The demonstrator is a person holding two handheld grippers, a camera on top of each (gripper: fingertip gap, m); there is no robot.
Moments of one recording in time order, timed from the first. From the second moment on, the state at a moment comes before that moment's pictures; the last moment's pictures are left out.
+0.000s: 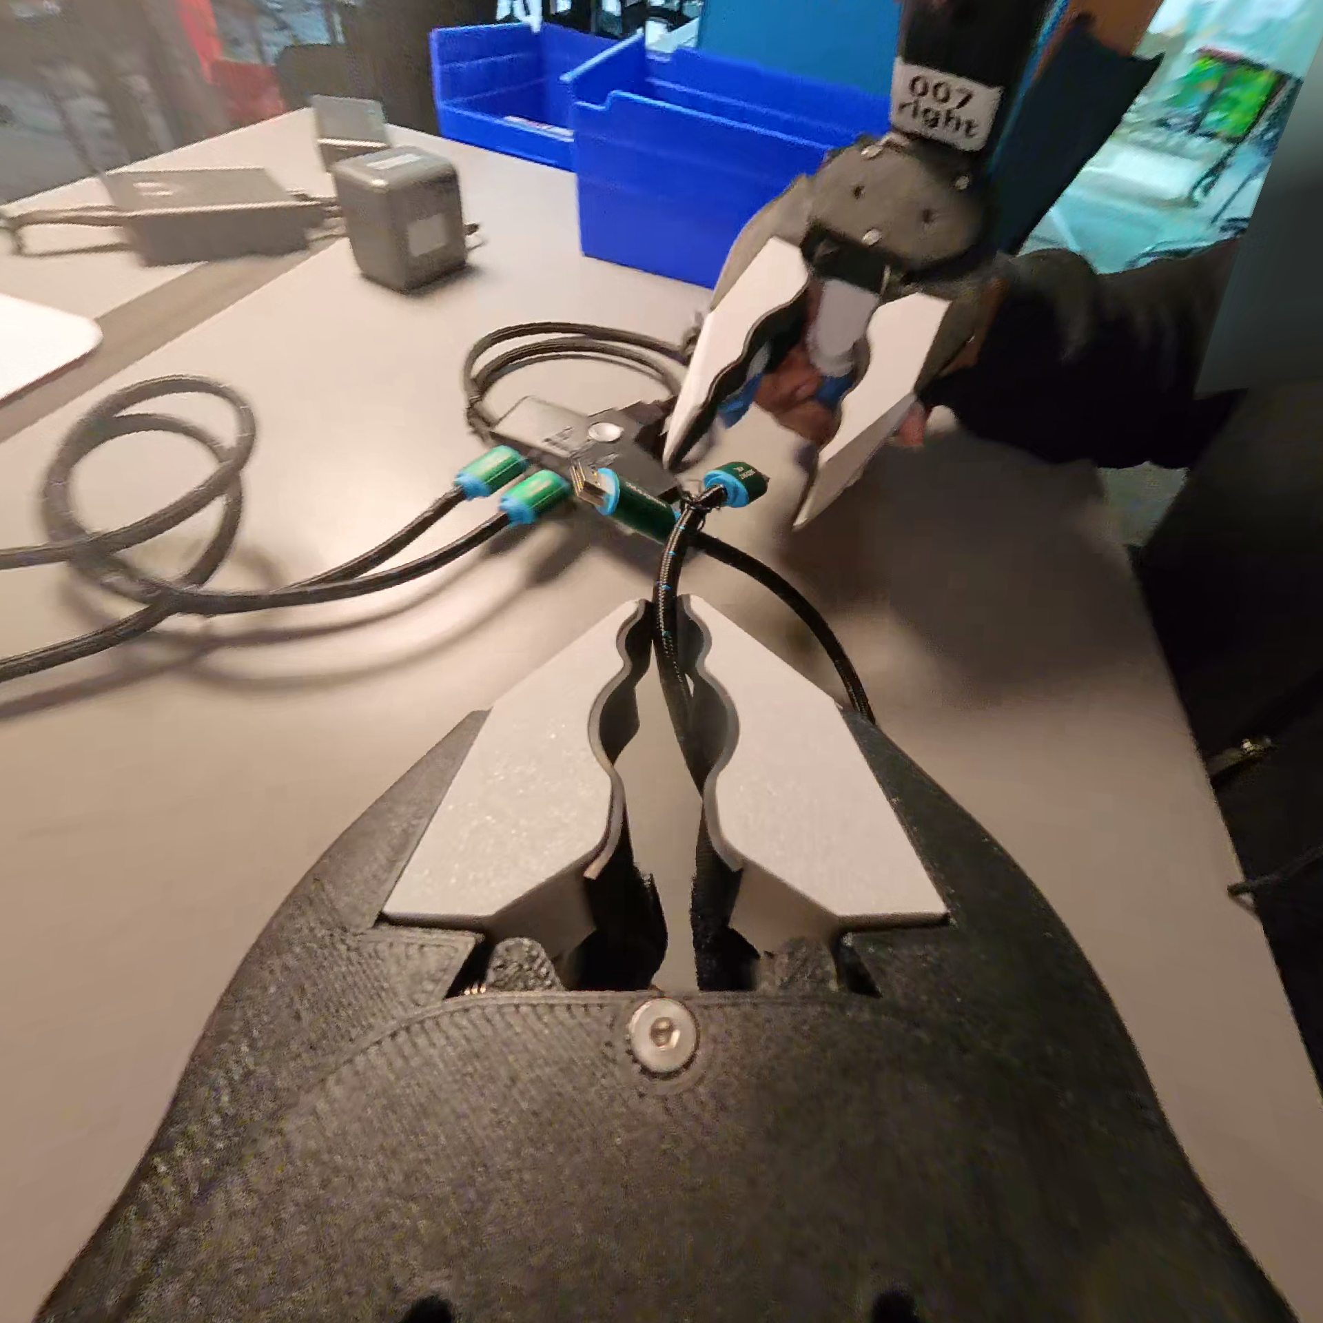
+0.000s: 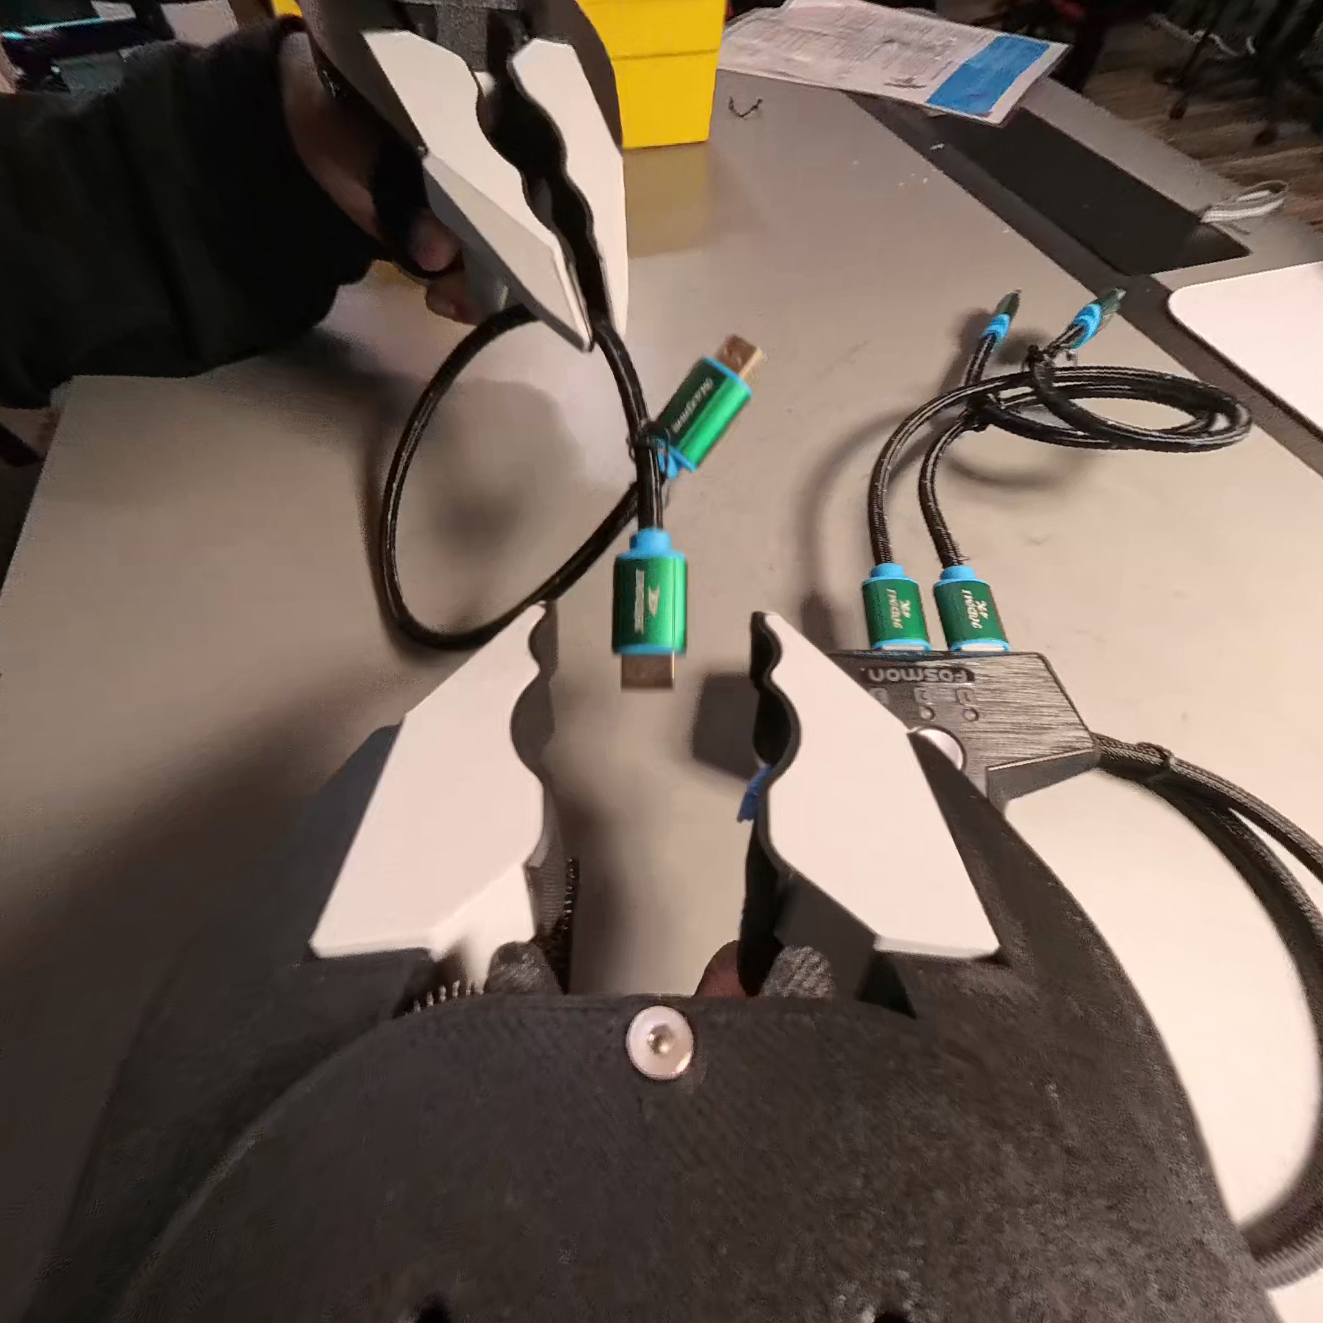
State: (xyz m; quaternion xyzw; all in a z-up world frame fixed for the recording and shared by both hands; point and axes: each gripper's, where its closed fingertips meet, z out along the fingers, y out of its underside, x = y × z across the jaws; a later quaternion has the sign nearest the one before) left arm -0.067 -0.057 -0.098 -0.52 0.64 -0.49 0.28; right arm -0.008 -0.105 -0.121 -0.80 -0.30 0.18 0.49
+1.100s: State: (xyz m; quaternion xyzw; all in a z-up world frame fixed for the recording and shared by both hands) left arm -0.101 -0.001 -0.115 -0.67 0.41 -0.60 0.14; right arm 0.004 -0.099 -0.124 -0.78 -0.33 0.12 0.52
